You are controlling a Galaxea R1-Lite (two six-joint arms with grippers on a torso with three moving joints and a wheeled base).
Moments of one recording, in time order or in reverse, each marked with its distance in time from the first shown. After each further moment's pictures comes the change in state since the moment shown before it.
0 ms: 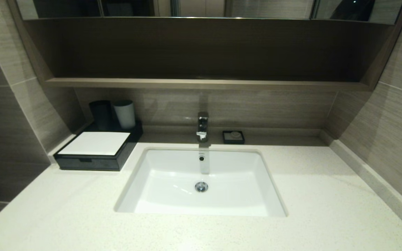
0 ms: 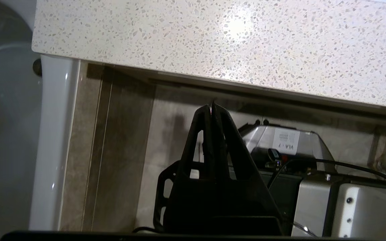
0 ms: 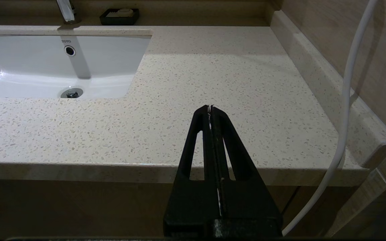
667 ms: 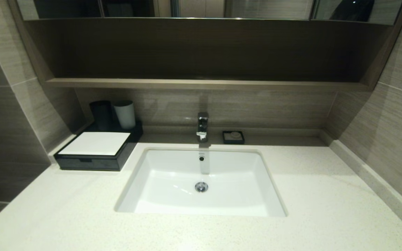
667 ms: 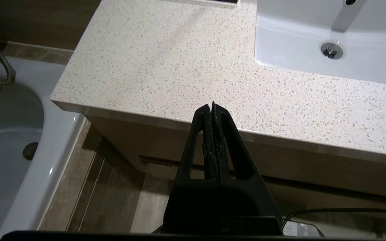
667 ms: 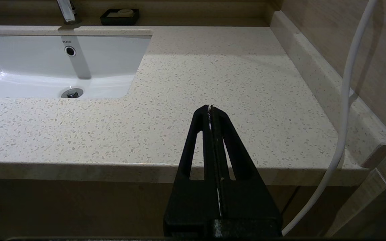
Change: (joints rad) left arm 0.007 -0.505 0.339 -0.327 0.008 0.007; right arm 0.000 0.000 0.000 0.000 0.000 0.000
